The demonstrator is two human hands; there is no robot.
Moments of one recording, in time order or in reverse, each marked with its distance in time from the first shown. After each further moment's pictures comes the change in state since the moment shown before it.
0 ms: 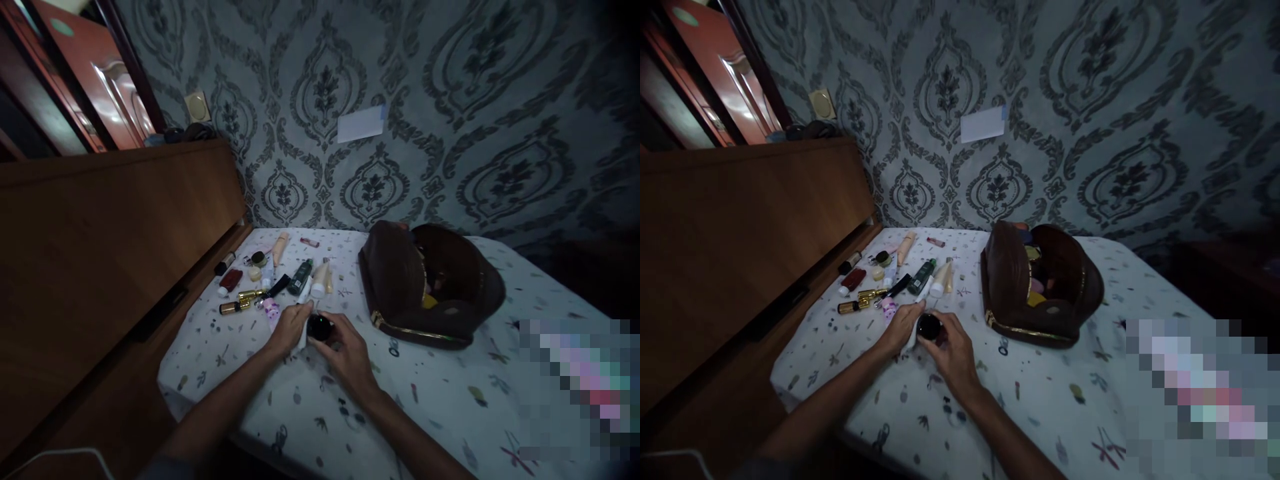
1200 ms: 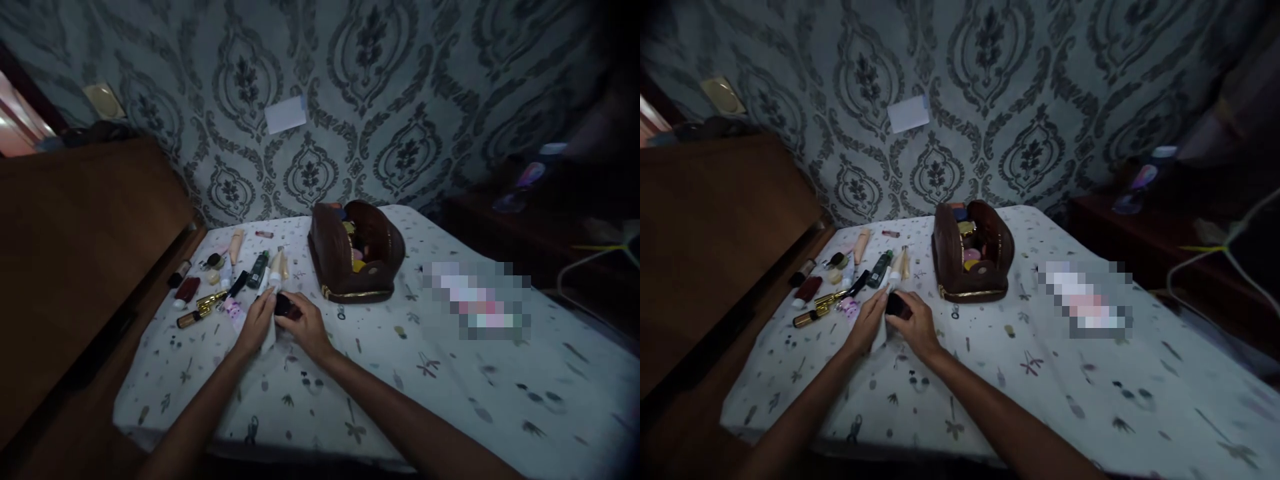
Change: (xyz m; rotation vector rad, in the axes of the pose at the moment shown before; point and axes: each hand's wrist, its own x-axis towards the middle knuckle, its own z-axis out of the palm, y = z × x) left_hand -0.001 0.000 0.012 0.117 -0.029 0.148; right_hand 0.007 0.001 -0.008 0.105 0.077 0.125
